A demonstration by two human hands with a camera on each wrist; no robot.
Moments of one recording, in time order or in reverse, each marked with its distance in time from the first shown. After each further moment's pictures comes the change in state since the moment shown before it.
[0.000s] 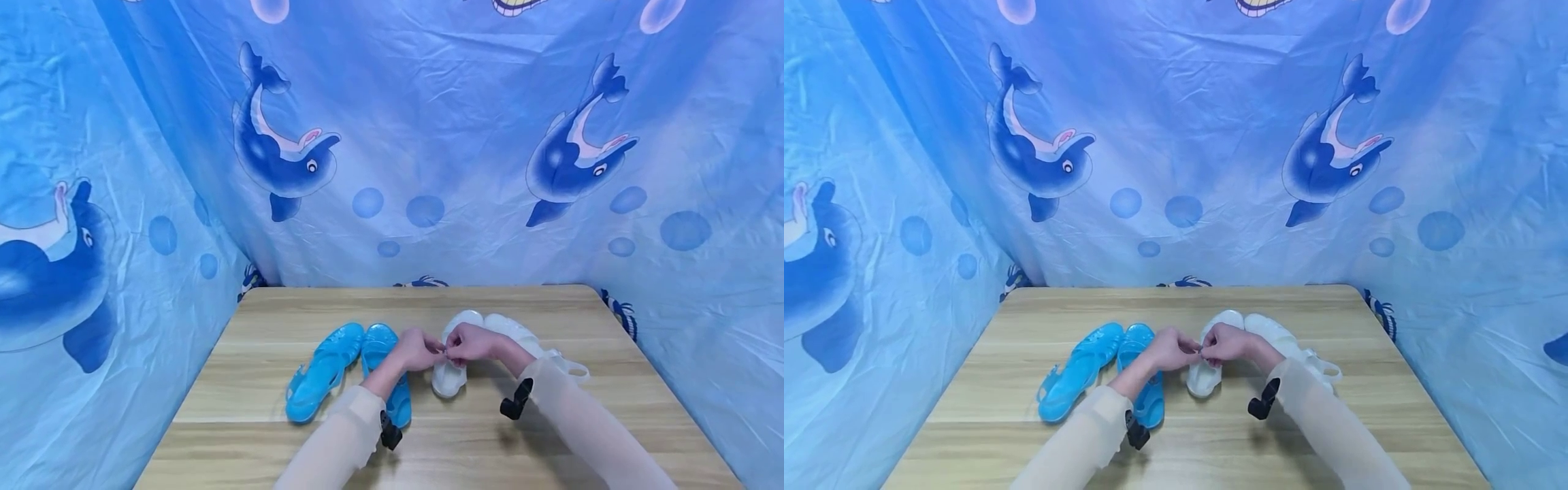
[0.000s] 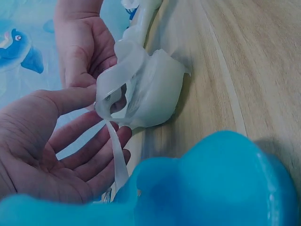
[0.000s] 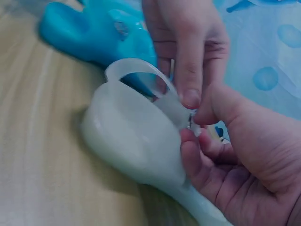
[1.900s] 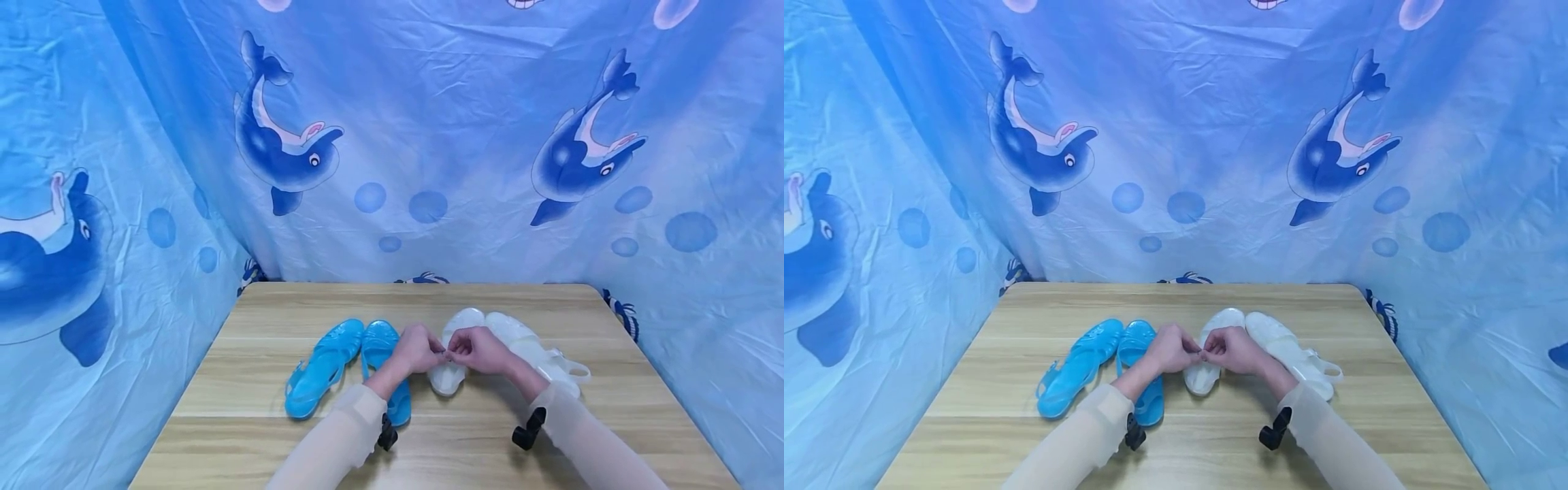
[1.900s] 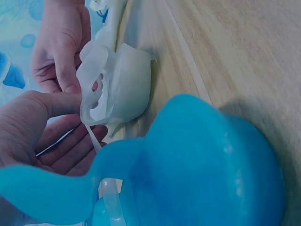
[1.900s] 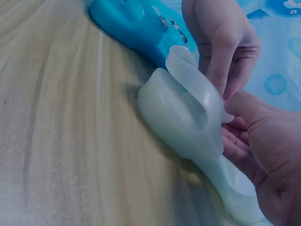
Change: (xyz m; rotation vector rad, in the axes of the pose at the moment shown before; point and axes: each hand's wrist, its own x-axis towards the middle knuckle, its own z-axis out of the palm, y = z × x) left_hand 0.012 -0.009 0.011 0.164 0.097 0.070; right_hand -0.016 0.013 0.019 -0.144 0.323 -0.180
